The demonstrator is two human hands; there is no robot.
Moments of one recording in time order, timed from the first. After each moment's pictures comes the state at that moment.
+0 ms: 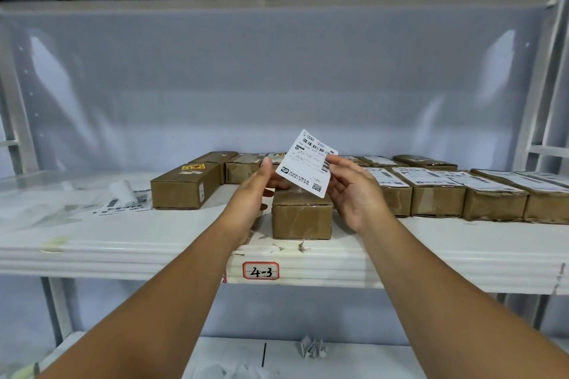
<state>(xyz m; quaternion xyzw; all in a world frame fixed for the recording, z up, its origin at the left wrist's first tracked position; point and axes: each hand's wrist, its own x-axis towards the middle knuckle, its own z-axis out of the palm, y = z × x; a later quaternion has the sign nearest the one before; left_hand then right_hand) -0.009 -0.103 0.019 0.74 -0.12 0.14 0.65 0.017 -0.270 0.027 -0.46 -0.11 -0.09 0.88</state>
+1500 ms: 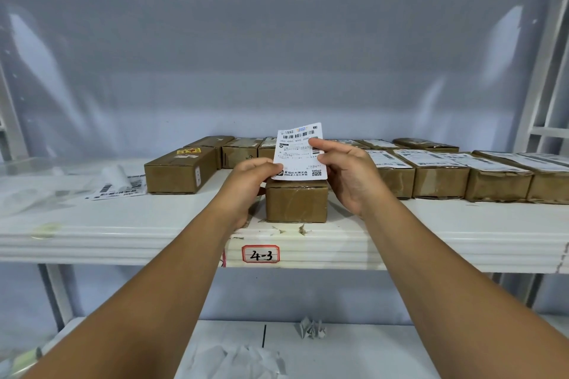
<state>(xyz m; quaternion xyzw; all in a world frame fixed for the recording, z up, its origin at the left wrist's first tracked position) -0.015 -0.101 0.021 0.68 -0.11 0.09 0.72 0.010 -0.262 0.030 -0.53 -0.17 -0.07 0.83</state>
